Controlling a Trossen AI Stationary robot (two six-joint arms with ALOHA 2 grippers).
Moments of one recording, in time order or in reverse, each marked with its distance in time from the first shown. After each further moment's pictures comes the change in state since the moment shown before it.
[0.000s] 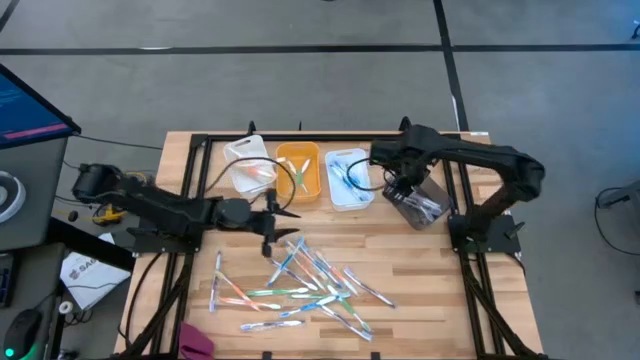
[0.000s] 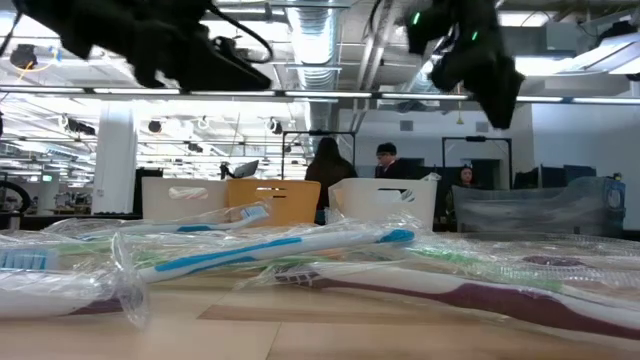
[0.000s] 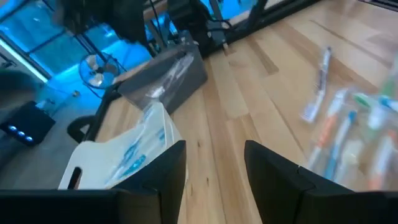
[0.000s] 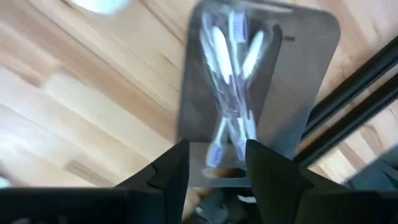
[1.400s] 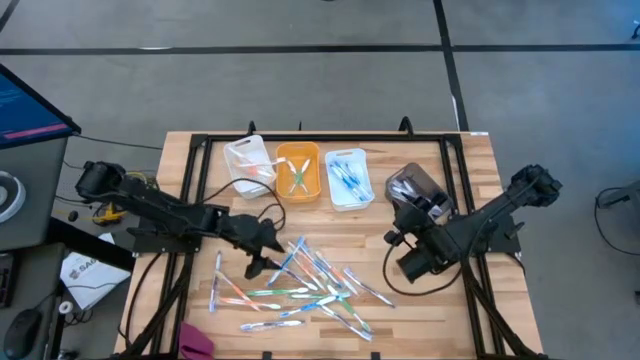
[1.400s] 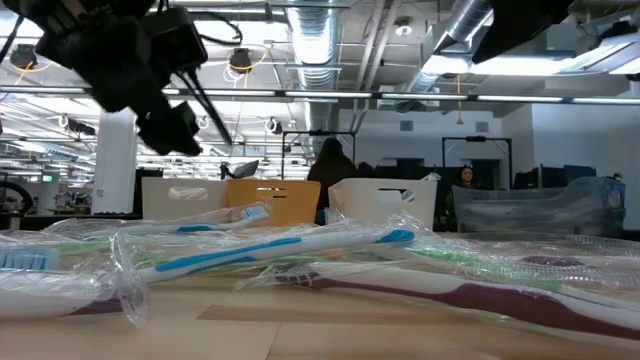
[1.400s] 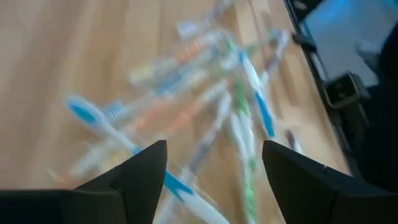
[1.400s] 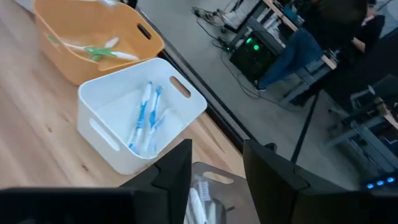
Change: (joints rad) left arm -0.084 0.042 0.000 -0.292 0.352 -0.794; right arm 0.874 -0.091 -0.235 0.054 1.063 0.761
